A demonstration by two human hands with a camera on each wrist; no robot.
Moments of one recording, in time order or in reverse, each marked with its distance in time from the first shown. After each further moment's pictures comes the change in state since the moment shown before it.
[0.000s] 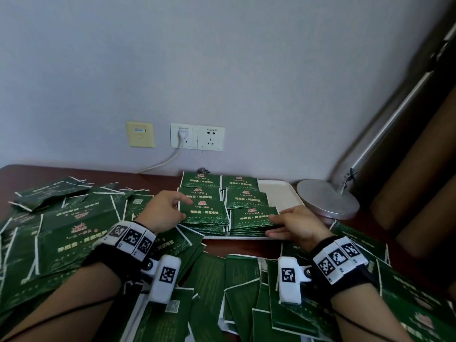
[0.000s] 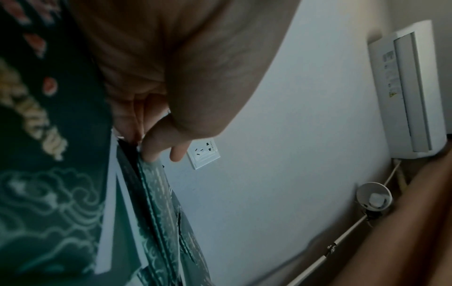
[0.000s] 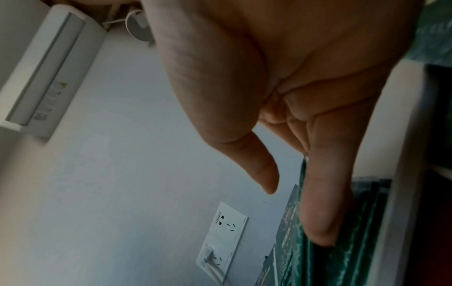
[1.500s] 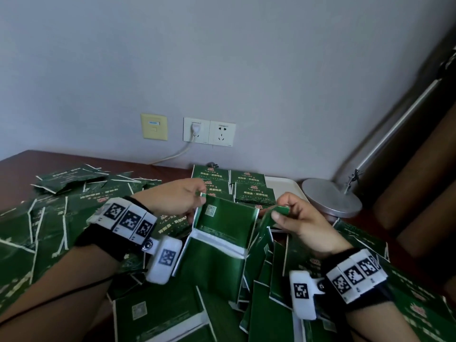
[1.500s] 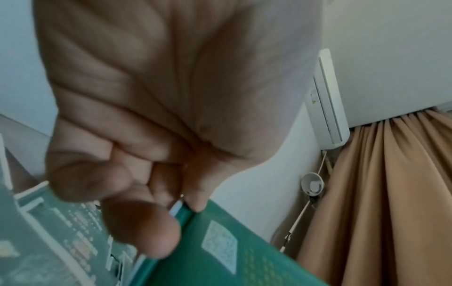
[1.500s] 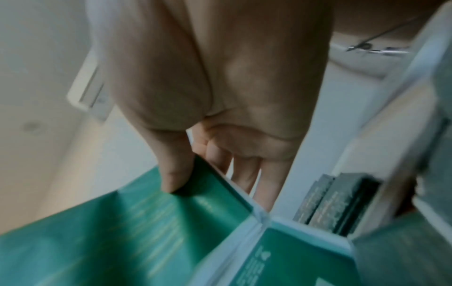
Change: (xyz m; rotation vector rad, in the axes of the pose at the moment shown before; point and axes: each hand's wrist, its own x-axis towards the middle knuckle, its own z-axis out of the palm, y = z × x) left_hand -0.042 0.035 -0.043 0.099 -0.394 0.138; right_hand -0.054 0.006 0.002 -0.182 -0.402 -0.550
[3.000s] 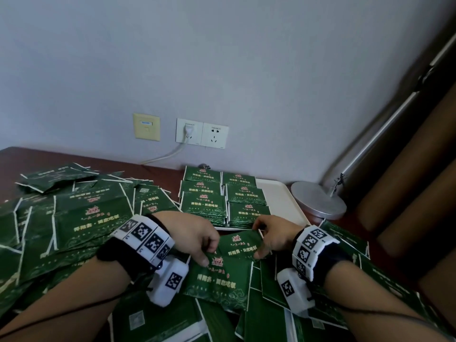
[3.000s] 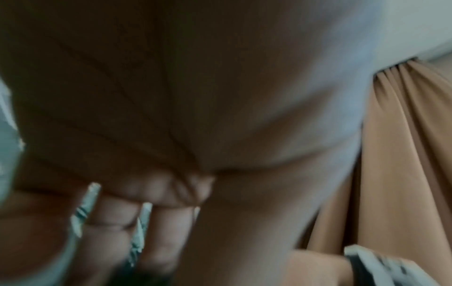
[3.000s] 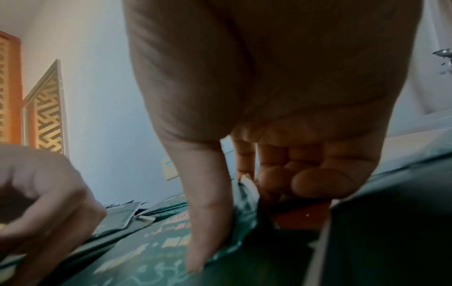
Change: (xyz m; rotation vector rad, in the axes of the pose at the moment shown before) left_hand 0.006 0.013 0.043 0.440 -0.460 0.157; right_hand 0.031 0.001 0.014 -0.845 -0.145 0.580
